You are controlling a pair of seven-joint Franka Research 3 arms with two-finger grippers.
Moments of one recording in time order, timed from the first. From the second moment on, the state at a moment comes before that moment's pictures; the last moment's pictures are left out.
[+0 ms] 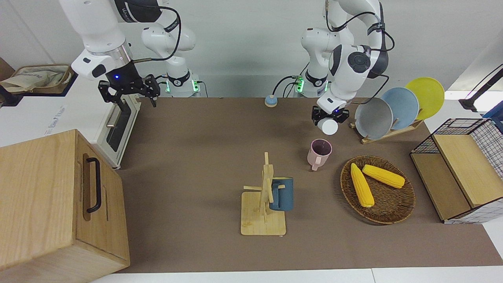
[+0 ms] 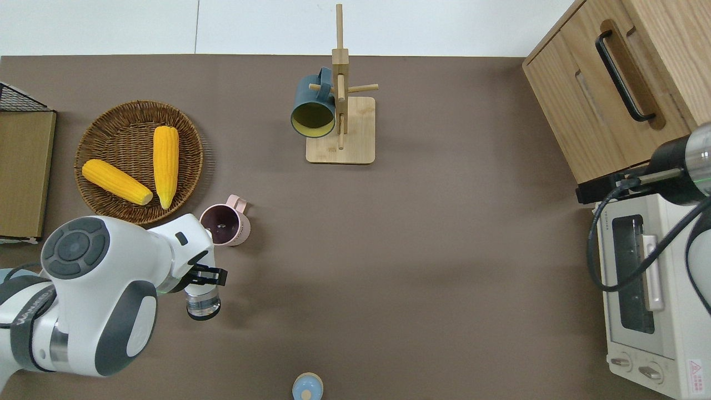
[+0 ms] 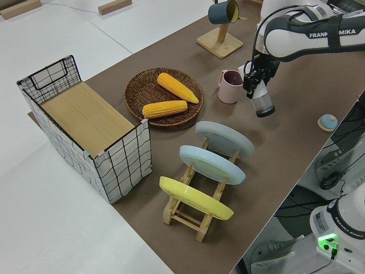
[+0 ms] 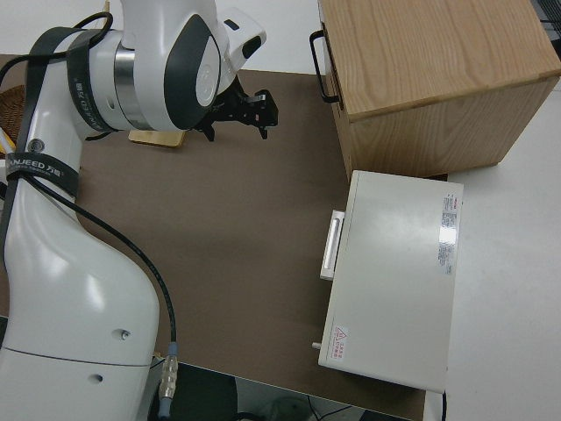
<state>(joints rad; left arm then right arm) -0.23 -0.13 0.02 -2.28 -0.05 2.03 -0.01 -0.07 0.03 0.11 -1.54 0.01 1.59 -0.10</state>
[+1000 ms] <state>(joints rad) -0.23 -0.07 0.02 -2.22 -0.05 1.96 -0.01 -0.06 0.03 0.11 -1.53 0.01 1.59 -0.10</state>
